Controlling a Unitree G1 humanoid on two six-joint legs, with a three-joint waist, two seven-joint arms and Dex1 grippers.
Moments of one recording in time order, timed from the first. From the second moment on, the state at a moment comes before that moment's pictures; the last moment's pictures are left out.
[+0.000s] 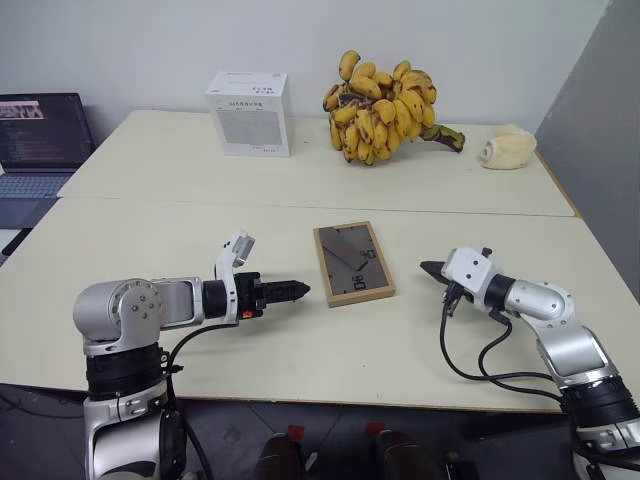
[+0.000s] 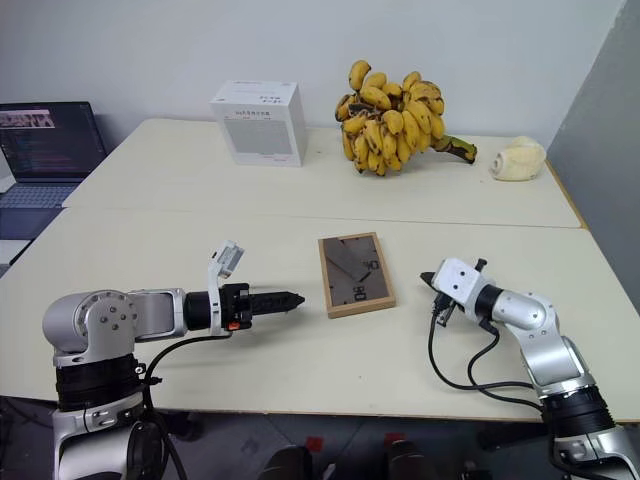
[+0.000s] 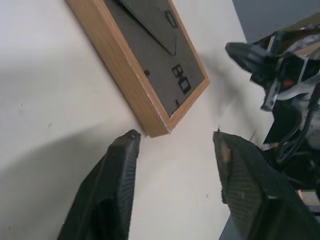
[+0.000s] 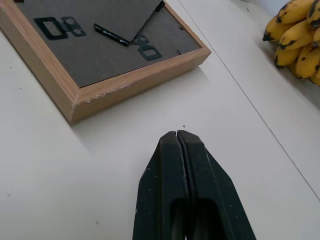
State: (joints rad) left arm -0.57 0.46 0.34 -0.07 -0.72 1.61 -0.68; right arm -0.34 -0.62 0.11 0.01 -0.04 0.03 0.75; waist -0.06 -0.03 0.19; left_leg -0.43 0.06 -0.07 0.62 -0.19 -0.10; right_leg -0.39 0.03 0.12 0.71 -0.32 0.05
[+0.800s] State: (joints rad) left arm -0.68 0.29 0.36 0.22 -0.68 1.56 -0.49; right arm -0.46 -0.38 0.26 0.19 -0.17 -0.05 0.64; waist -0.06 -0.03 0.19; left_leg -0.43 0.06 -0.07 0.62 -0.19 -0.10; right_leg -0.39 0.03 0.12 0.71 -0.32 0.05
